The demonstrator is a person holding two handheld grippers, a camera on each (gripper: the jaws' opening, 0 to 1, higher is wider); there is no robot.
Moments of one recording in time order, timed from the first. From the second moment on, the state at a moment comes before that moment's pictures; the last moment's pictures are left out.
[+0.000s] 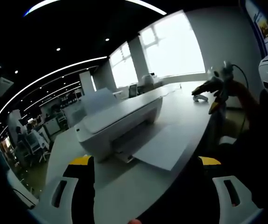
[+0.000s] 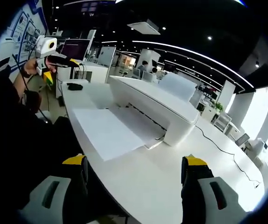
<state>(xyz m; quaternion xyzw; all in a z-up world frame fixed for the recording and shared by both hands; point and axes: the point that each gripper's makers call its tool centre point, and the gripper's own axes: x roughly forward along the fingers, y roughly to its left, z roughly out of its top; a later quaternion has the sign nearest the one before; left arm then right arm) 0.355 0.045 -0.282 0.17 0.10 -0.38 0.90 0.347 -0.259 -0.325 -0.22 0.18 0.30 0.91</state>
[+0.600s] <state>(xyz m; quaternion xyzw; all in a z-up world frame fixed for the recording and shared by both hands) 0.352 0.041 -0.281 0.18 0.10 -0.39 0.90 0.348 -0.251 -0.333 -0.23 0.19 0.31 0.90</state>
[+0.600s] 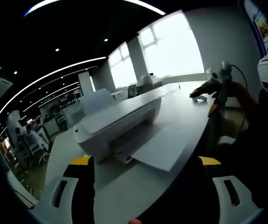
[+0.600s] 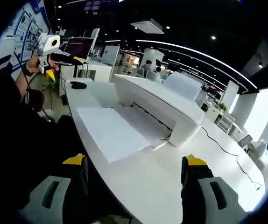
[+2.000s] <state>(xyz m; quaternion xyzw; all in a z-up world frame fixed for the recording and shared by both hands) 0.352 0.040 -0.281 0.17 0.10 -0.39 0.90 0.347 -0.240 -0.338 -0.23 0.19 0.32 0.90</state>
